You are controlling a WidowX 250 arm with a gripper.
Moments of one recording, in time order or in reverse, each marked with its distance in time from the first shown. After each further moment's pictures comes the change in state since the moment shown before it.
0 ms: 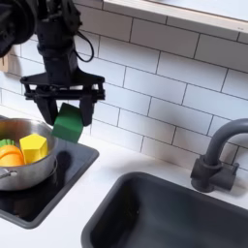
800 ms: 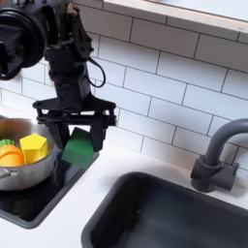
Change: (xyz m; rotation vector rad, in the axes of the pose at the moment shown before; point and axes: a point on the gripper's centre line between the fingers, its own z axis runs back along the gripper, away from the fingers) arm -0.017 -0.013 -0.035 -0.020 0.089 -0.065
